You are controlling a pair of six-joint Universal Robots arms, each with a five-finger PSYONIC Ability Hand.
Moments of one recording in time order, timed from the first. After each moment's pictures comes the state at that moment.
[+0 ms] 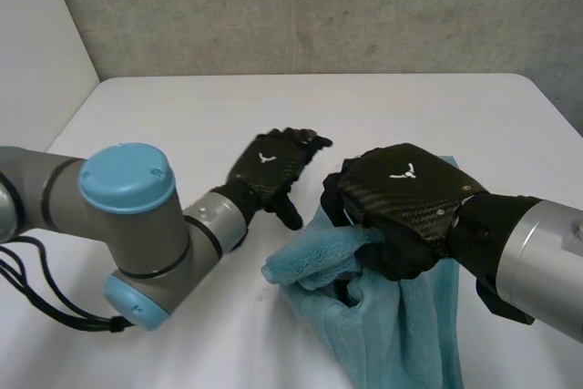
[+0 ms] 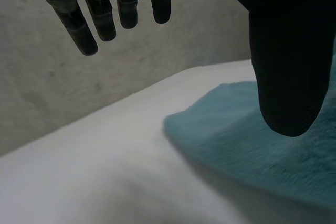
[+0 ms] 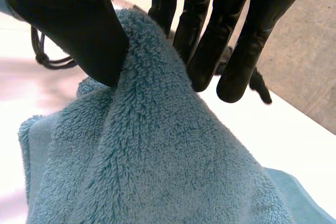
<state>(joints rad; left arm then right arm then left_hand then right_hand) 4.11 -2.14 -1.46 3.49 -1.29 3.18 2.05 -1.63 1.54 0.49 1.10 2.84 0.20 0.21 0.22 0.21 0.04 0.93 1.16 1.18 1.19 0.96</state>
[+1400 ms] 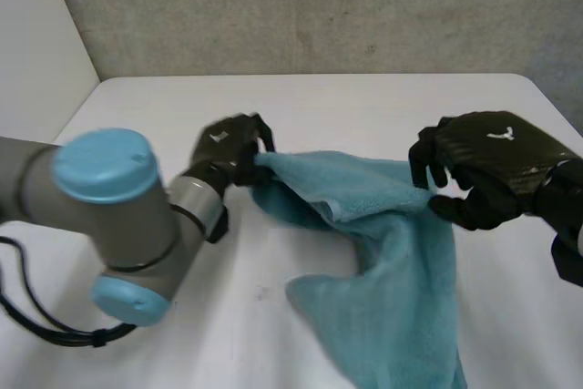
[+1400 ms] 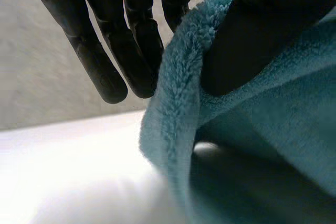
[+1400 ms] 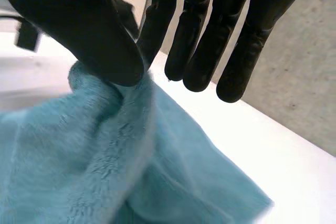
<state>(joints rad) 4.14 -2.04 -1.49 3.46 -1.58 2.91 1.74 -1.76 1.66 0.43 1.02 2.86 1.13 1.20 1.19 1.19 0.95 0.93 1.16 1.18 1.19 0.98</state>
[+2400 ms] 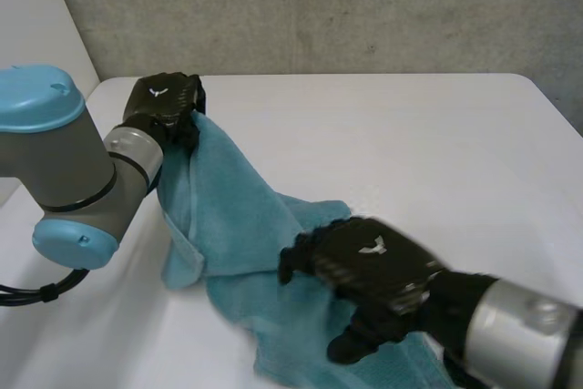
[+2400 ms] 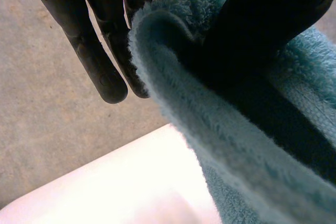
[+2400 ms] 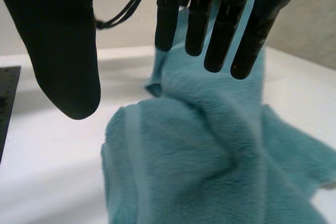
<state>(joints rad) 4.31 -2.03 -1.37 3.36 -1.56 3.24 2.09 -1.60 1.79 0.30 0.98 2.97 1.13 1.20 1.19 1.19 0.97 0.47 0.54 0.53 0.53 0.36</state>
